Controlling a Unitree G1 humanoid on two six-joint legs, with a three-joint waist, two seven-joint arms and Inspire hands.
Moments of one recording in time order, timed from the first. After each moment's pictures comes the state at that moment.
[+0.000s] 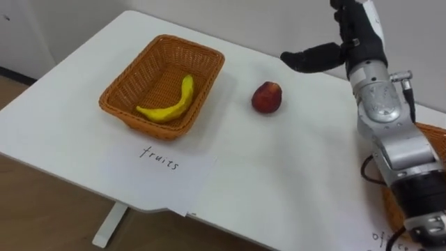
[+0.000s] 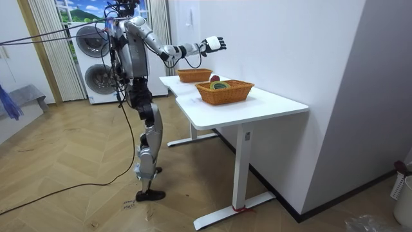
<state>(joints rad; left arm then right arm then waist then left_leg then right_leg) 0.32 0.18 0.05 0.83 0.51 0.15 0.41 -0.52 -0.41 0.16 0.39 0.08 0.06 -0.21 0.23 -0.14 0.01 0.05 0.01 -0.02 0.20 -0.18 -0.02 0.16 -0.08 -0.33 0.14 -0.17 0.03</state>
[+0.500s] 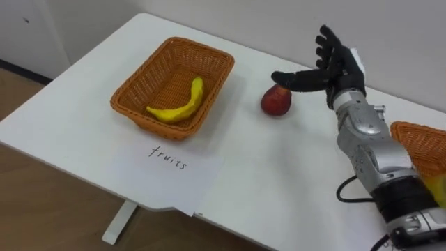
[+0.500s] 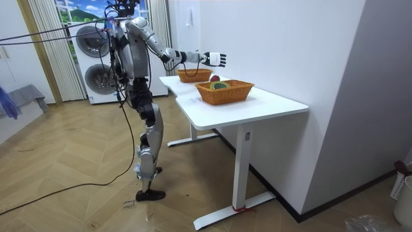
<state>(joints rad) 0.30 0.17 0.03 0.83 0.51 0.17 0.36 -0.52 -0.32 0.18 0.52 0.47 0.06 -0.21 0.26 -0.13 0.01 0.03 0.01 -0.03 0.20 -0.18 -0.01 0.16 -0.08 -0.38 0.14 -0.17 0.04</state>
